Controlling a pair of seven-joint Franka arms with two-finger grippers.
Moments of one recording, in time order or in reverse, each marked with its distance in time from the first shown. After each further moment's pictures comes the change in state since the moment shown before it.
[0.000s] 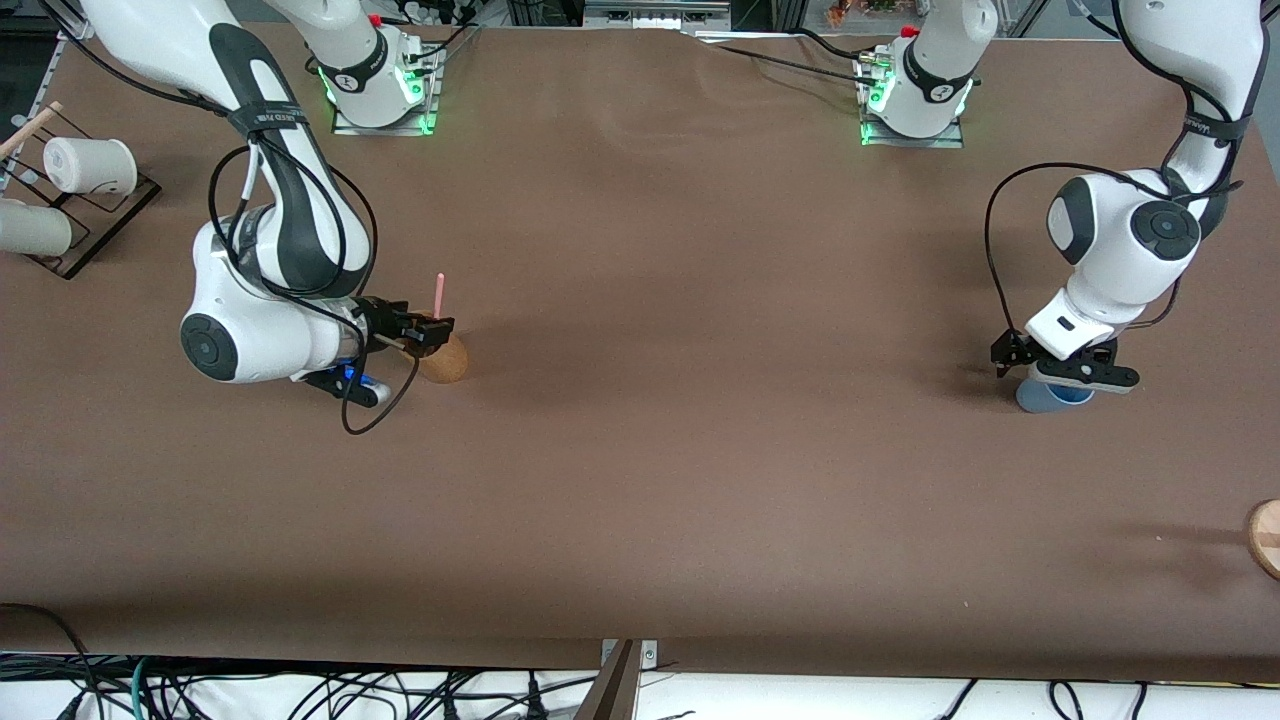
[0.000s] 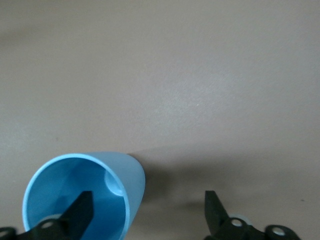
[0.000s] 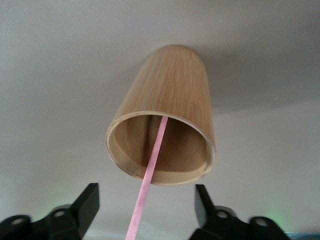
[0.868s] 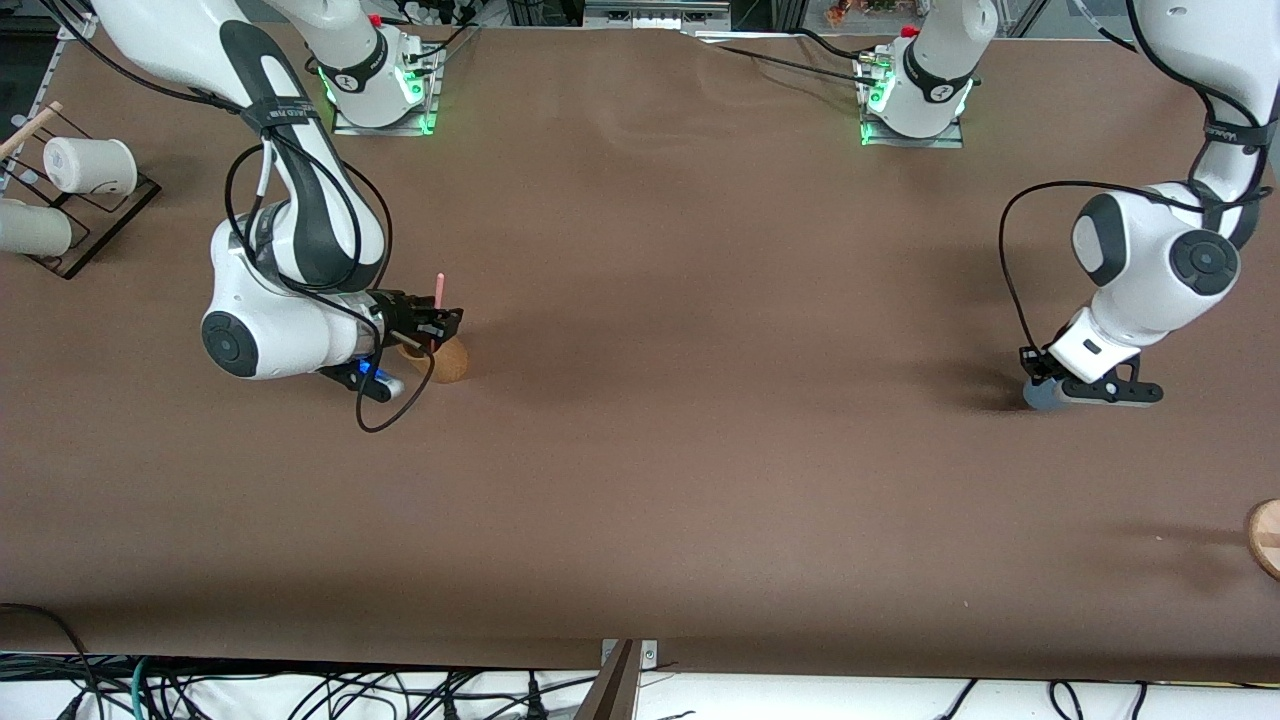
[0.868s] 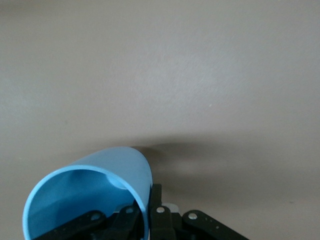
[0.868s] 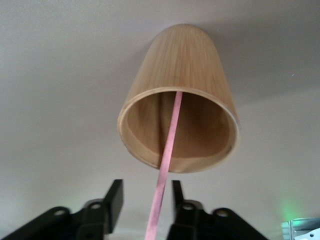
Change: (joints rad) left arm 0.001 0.024 0.001 0.189 -0.066 -0.303 -0.042; right arm 0.003 -0.001 0.029 -0.003 0.012 0.000 0.084
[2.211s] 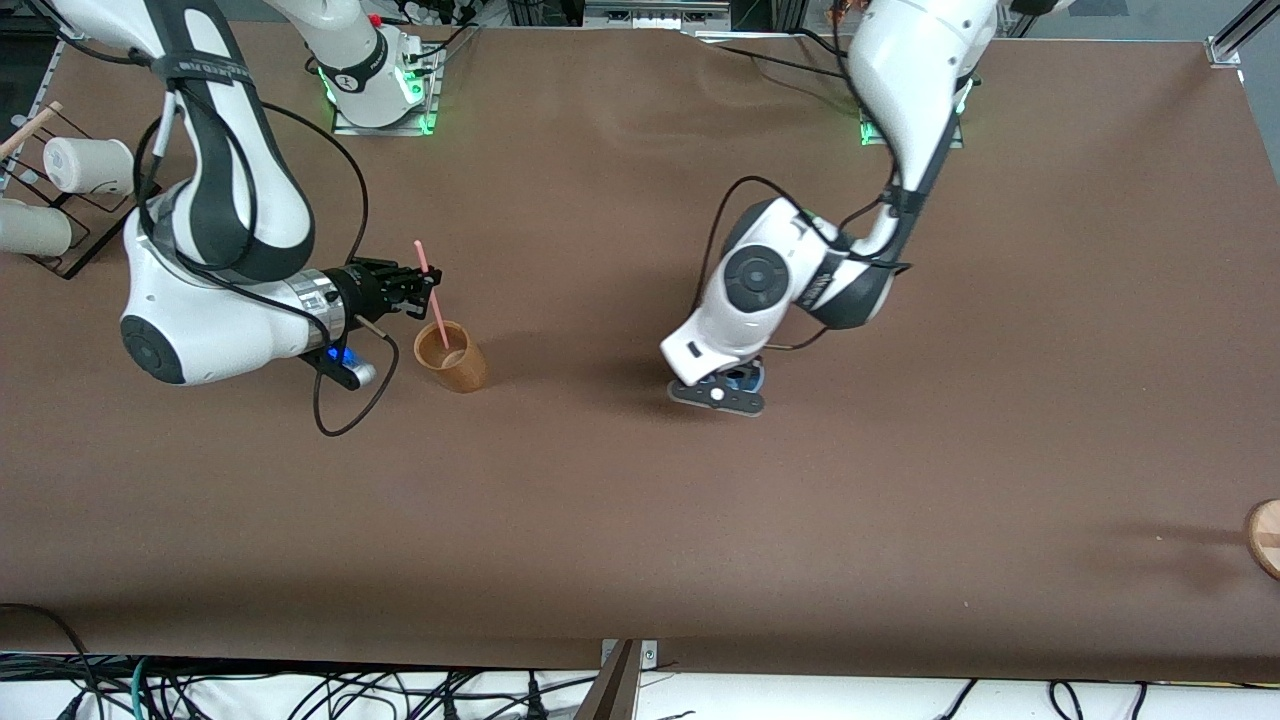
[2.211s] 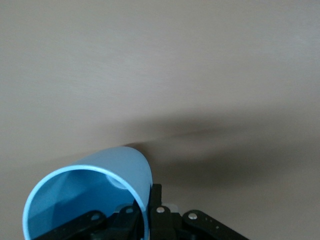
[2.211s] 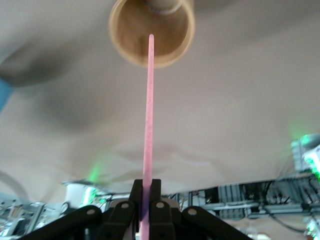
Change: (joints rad) left arm -0.627 0.413 -0.170 0.647 -0.084 -0.271 -0.668; right arm -0.032 -0.026 -0.017 0.217 0.163 -0.369 0.180
